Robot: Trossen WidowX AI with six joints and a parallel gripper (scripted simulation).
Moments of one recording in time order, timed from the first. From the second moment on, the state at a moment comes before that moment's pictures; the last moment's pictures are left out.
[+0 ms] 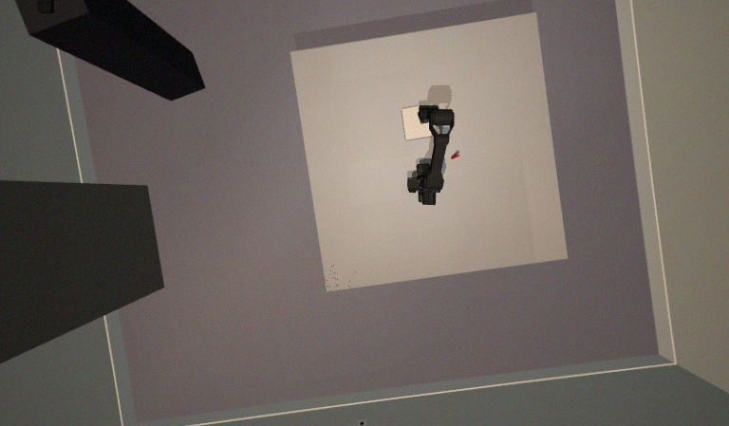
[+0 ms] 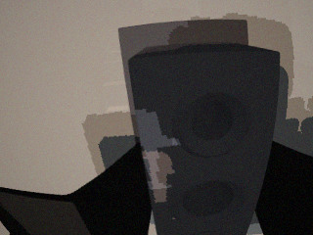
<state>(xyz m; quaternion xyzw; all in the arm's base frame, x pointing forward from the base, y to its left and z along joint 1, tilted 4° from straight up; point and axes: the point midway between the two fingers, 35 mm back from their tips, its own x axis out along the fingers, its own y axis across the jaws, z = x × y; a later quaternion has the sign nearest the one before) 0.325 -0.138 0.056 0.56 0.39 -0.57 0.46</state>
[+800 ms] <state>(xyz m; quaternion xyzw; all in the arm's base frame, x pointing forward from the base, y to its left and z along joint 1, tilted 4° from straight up) 0.325 -0.138 0.056 0.56 0.39 -0.57 0.46</state>
